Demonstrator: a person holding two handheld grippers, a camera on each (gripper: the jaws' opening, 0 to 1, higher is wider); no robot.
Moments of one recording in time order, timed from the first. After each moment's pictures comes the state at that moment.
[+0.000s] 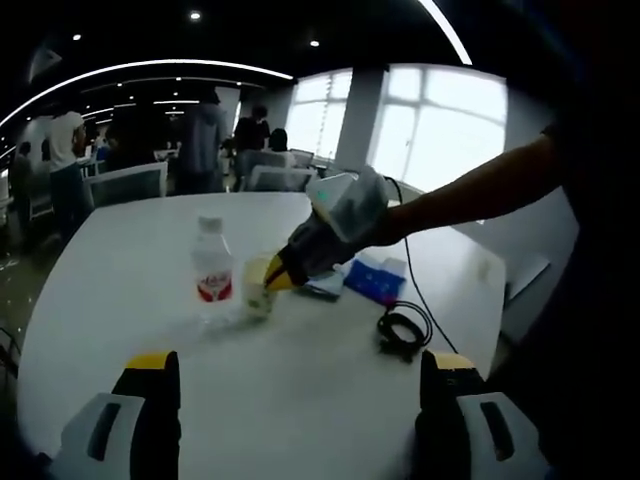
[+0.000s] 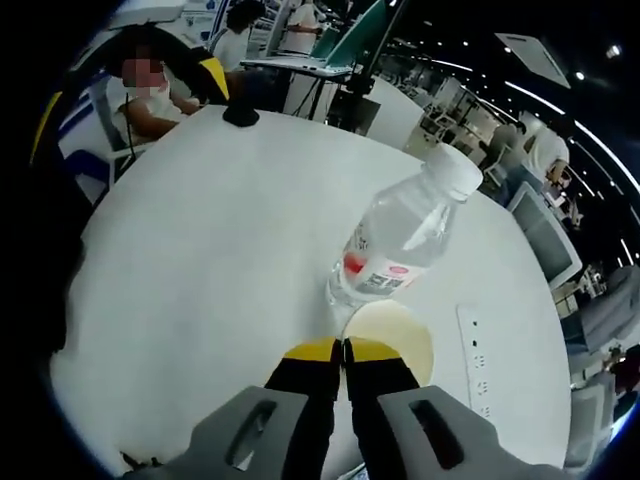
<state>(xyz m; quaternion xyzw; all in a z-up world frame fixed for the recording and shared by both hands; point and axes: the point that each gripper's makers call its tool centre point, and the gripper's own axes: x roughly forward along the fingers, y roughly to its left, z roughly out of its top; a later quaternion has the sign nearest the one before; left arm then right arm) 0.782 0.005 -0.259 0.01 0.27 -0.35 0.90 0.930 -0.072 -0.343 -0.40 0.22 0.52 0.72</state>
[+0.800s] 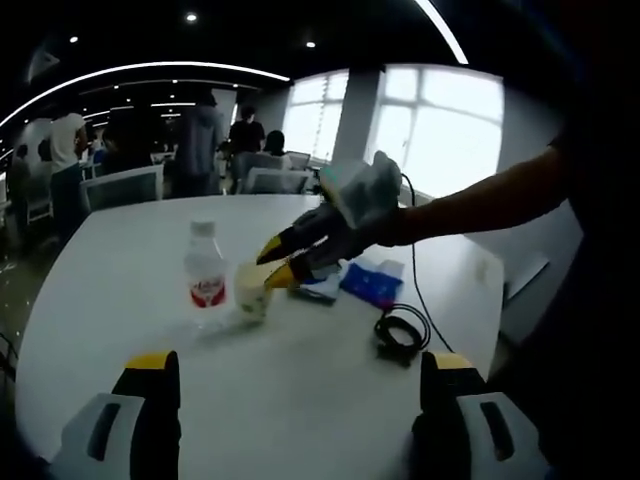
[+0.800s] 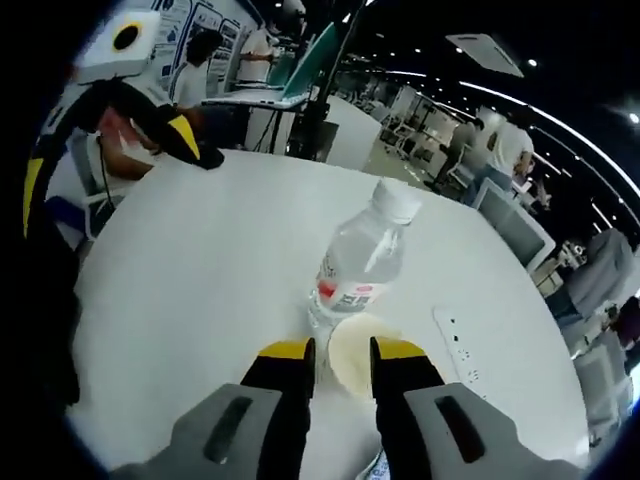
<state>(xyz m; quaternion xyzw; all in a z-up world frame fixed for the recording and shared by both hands) 0.787 -0.006 -0.257 0.02 0.26 -0.36 0.90 0.932 -0.078 -0.300 -0.30 0.19 0.47 0.81</state>
